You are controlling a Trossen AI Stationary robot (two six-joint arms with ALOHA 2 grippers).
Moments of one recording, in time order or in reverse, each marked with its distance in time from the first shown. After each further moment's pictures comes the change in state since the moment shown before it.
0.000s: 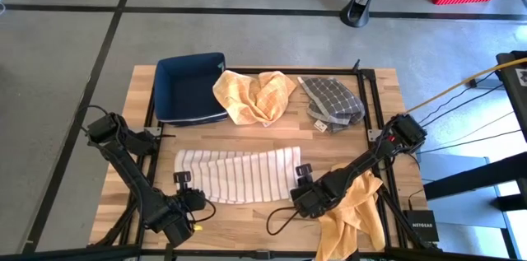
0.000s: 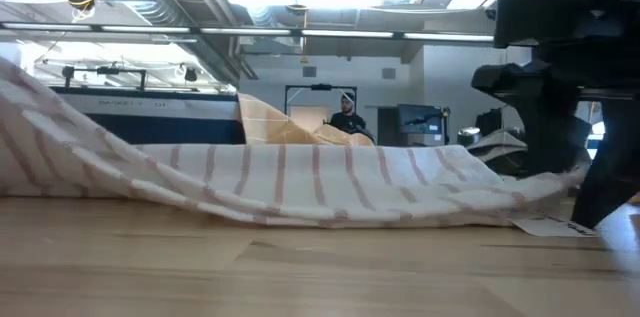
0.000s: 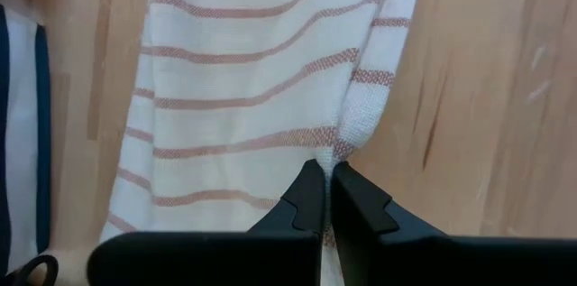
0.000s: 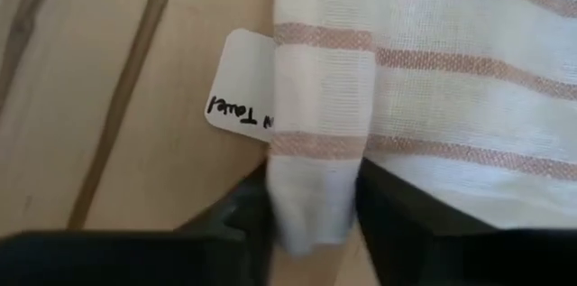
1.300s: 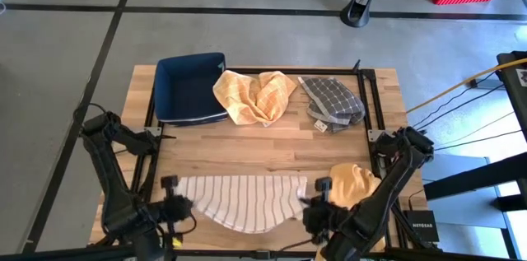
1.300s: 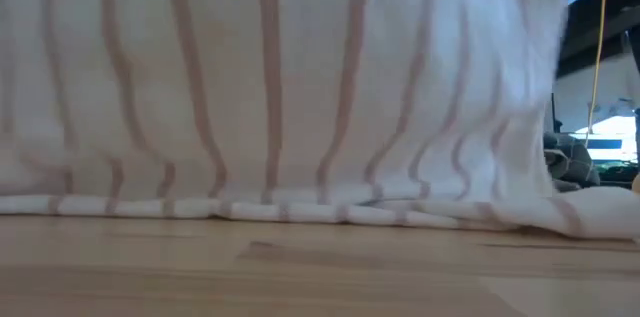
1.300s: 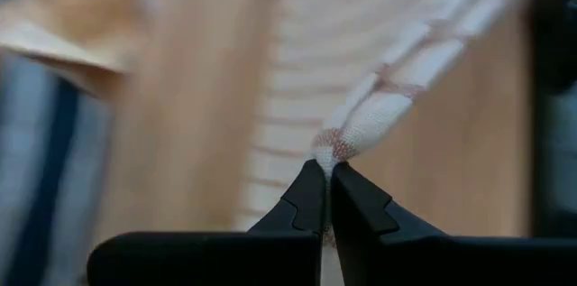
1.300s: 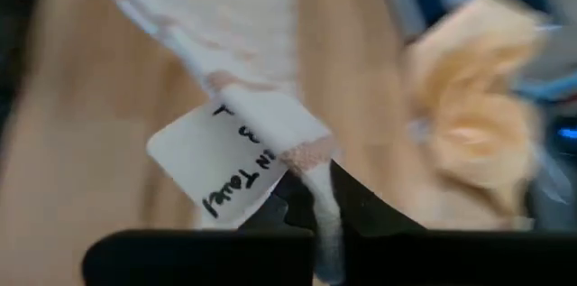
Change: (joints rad) left arm -0.118 -0.040 0.337 -0.272 -0.216 -0.111; right arm 0.284 0.011 0.744 -0.749 0.500 0.469
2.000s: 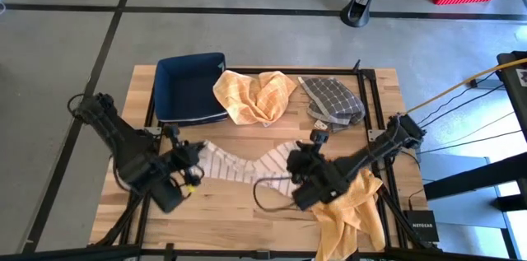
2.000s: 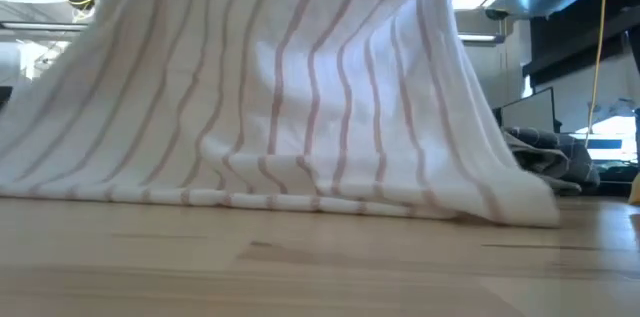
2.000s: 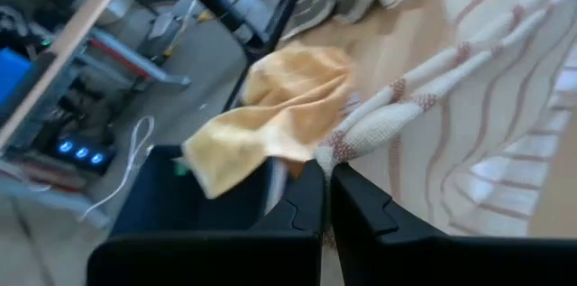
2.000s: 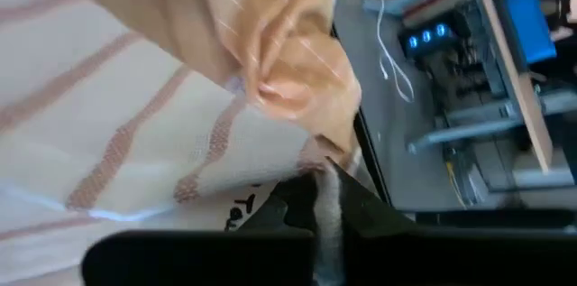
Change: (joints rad) left arm 0.290 -0.235 -0.114 -0.138 -0.361 0.216; right arm -0.331 -0.055 -0.042 -0.269 0.128 0.049
